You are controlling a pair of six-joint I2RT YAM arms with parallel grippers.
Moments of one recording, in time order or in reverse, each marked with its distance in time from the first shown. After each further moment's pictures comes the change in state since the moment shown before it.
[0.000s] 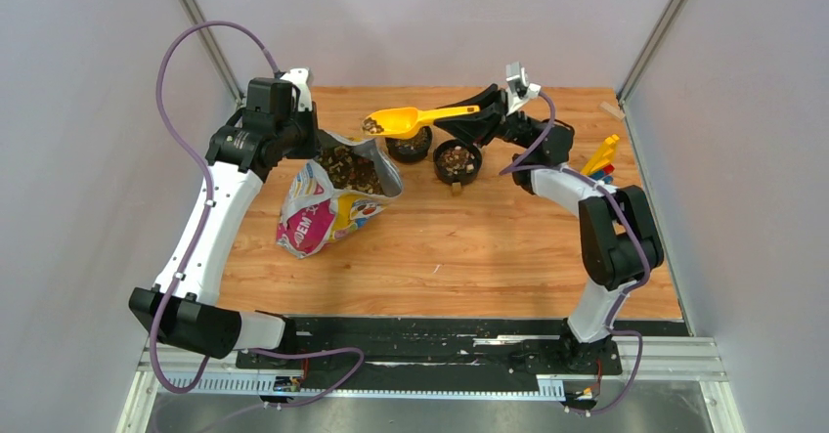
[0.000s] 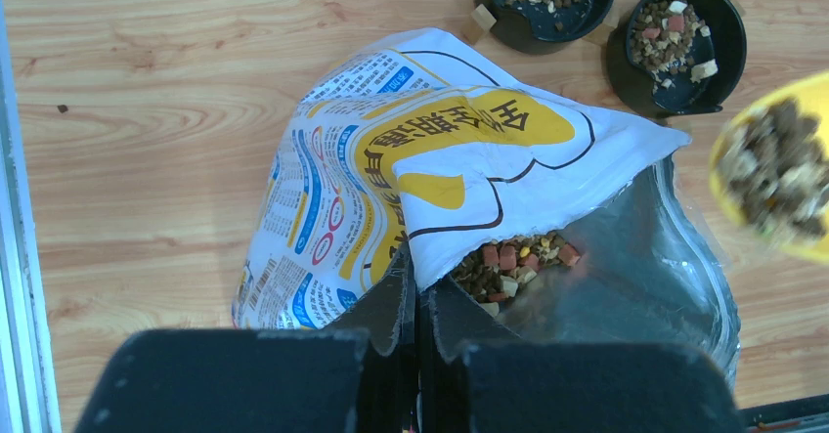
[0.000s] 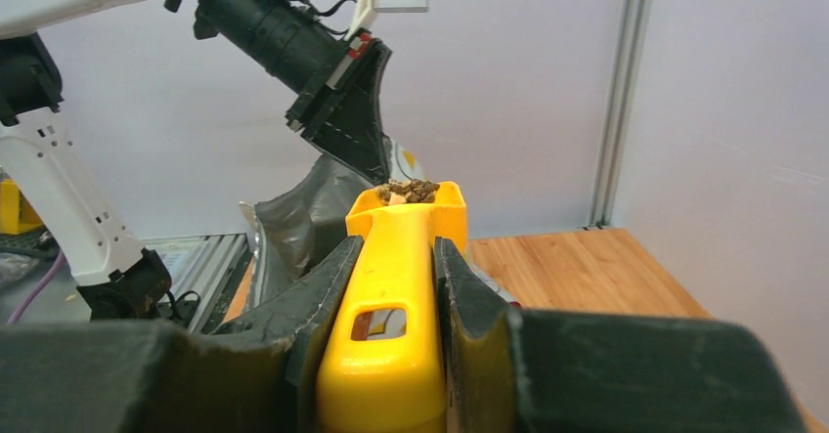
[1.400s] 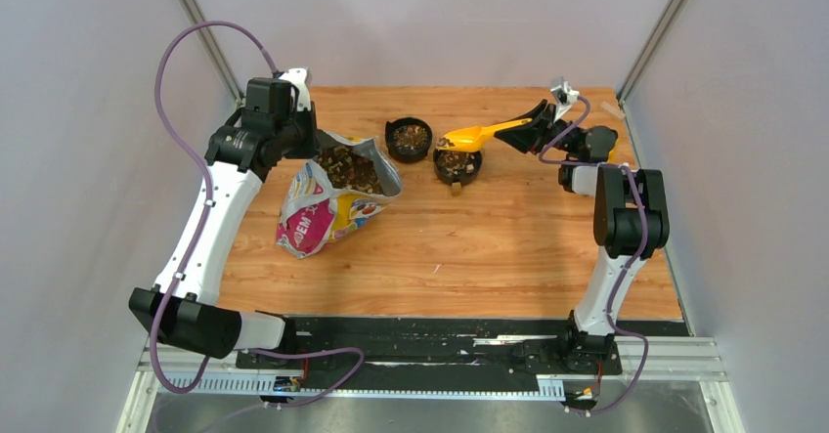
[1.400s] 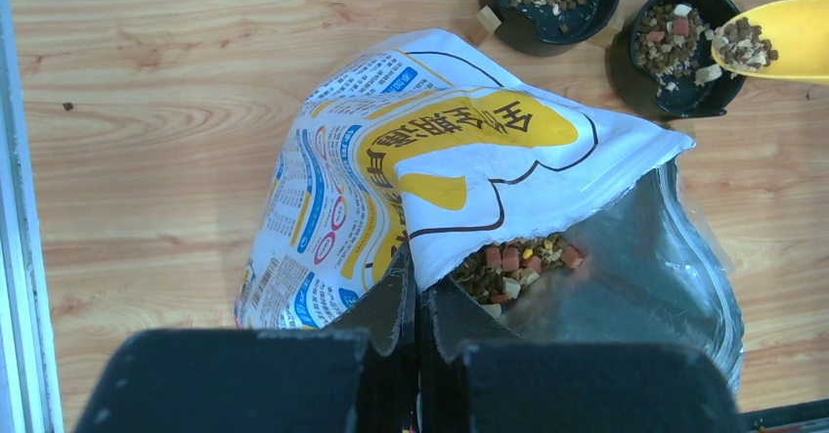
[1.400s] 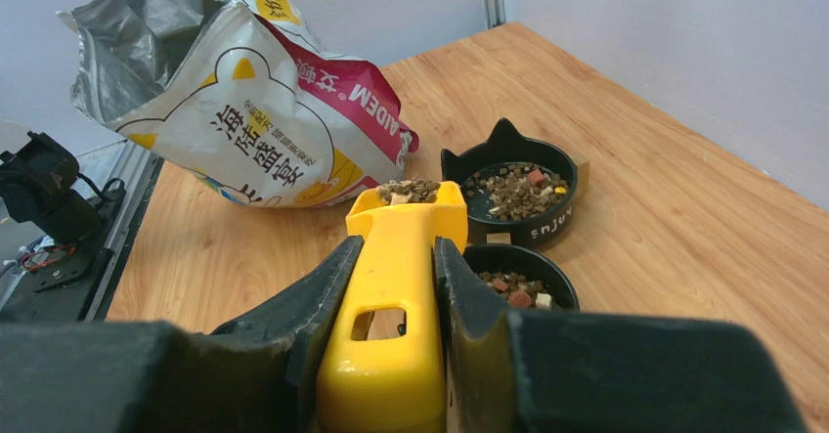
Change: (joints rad) left arm 0.005 0.000 0.000 -0.001 -0.004 -0.002; right arm -0.388 0.201 -0.044 0.002 -0.280 0.002
